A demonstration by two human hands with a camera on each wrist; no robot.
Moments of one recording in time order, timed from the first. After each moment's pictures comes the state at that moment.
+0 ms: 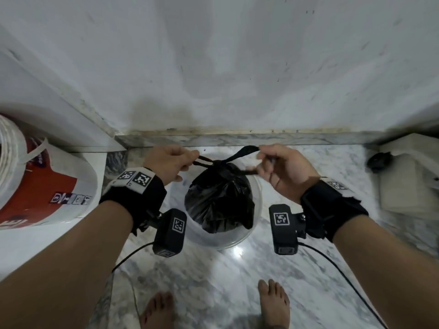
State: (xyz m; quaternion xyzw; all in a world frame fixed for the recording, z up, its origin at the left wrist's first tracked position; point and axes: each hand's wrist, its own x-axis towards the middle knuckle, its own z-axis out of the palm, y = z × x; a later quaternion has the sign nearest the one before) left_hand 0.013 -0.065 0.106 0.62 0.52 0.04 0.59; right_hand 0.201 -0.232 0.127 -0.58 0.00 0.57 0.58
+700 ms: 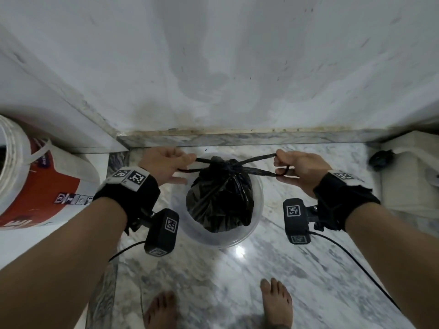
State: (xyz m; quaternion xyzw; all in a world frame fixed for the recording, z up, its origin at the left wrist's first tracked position) left_hand 0.005 -0.061 0.110 0.54 0.53 0.01 0.65; right_hand 0.225 -0.256 0.118 -0.76 0.02 0.46 0.46
